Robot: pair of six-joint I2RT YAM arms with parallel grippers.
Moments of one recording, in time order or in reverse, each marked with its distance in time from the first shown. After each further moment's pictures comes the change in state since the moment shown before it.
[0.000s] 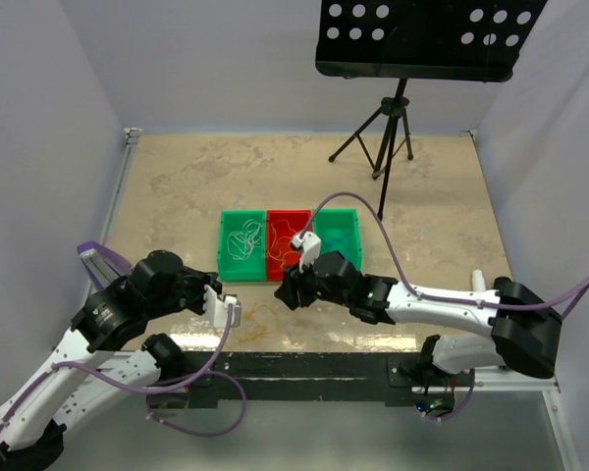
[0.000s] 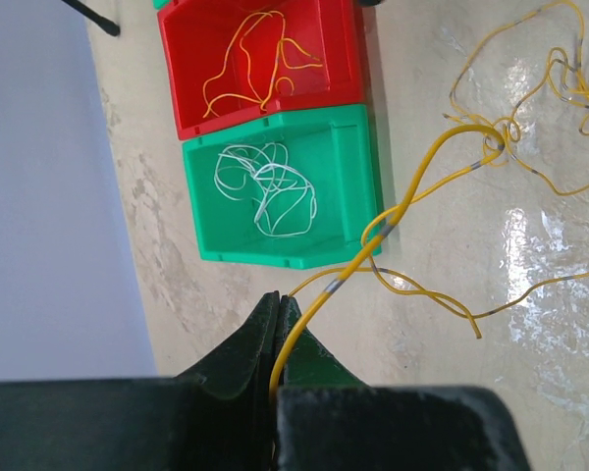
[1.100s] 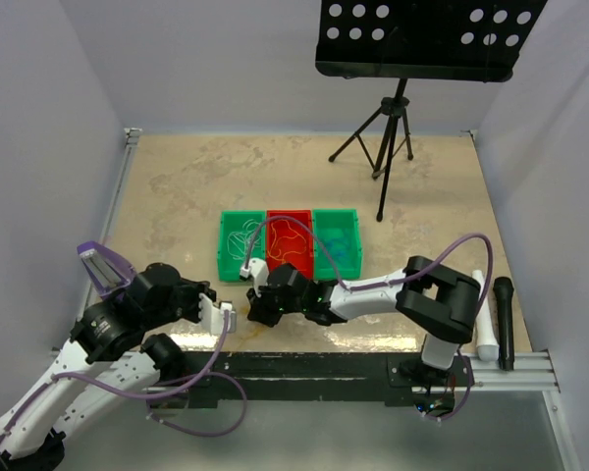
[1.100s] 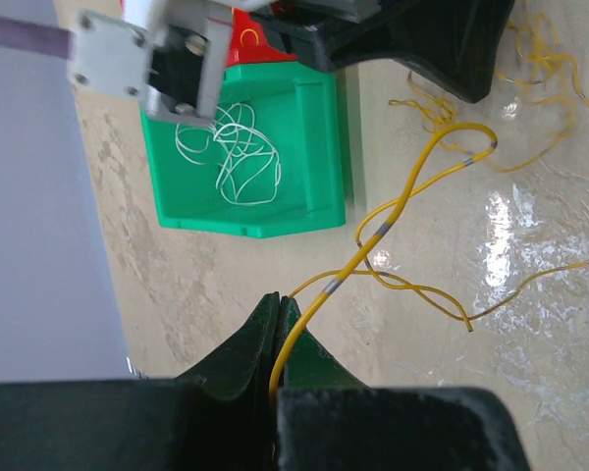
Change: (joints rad) left arm 0.000 -0.106 -0.100 -0.037 -0.061 -0.043; right arm 0.096 0.485 0.127 0.232 -0.263 -0.186
